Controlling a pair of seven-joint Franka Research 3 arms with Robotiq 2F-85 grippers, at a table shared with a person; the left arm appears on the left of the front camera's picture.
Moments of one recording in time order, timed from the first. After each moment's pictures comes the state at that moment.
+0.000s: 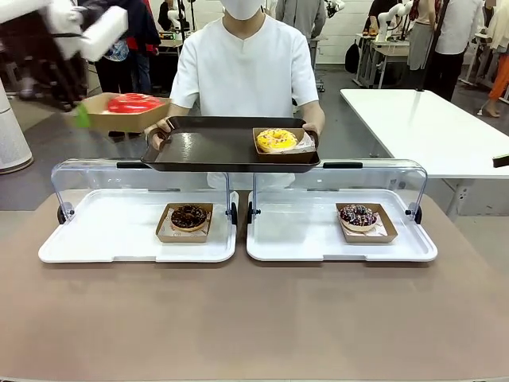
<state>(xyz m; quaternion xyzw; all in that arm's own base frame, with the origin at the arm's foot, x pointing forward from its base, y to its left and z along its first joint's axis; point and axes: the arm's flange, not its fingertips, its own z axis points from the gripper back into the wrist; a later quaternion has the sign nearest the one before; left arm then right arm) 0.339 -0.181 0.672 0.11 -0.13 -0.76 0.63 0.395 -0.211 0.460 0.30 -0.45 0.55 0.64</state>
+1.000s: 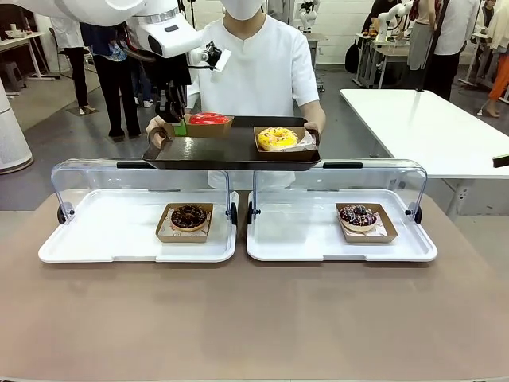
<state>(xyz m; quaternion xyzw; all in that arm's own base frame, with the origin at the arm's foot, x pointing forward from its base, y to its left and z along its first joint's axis) 0.499 -0.276 0.606 0.07 -0.10 -0.74 0.67 0.395 -0.211 0.460 0.30 -0.45 0.55 0.64</state>
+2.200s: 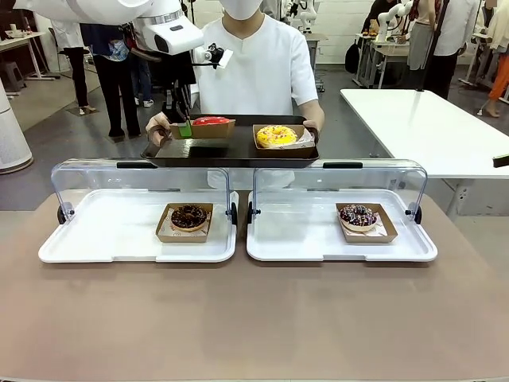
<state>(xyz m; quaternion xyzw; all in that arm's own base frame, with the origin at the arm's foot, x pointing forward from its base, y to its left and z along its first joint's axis) 0.525 -0.278 0.600 0.03 -0.09 -0.73 0.68 0.394 -0.211 0.460 0.30 -0.45 0.55 0.64</state>
